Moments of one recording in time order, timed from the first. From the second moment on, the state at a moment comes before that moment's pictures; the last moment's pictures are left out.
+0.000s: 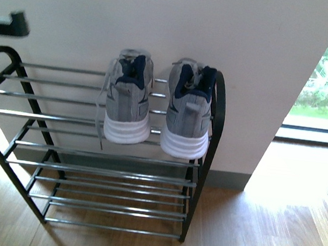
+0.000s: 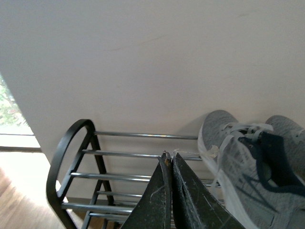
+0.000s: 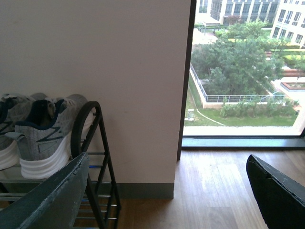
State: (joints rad) left arm -0.20 1.45 0.35 1.09 -0.19 -0.01; right arm 0.00 0.00 0.02 0.00 0.00 0.00
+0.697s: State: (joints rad) left arm -0.02 0.99 0.06 0.91 -0.01 -0.01; right arm 0.00 0.00 0.02 0.00 0.00 0.00
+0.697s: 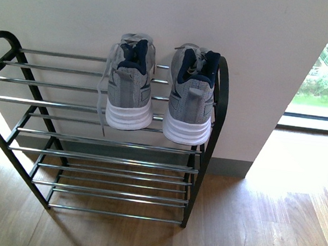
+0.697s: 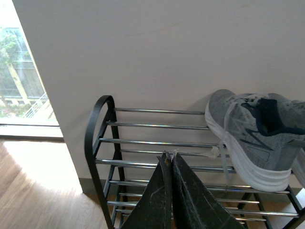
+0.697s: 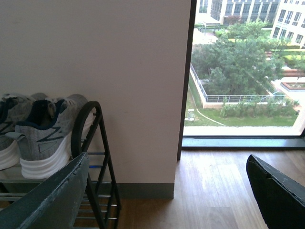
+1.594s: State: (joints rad) left arm 0.00 0.39 0.01 0.39 0.00 -0.01; right arm 0.00 0.00 0.02 0.00 0.00 0.00
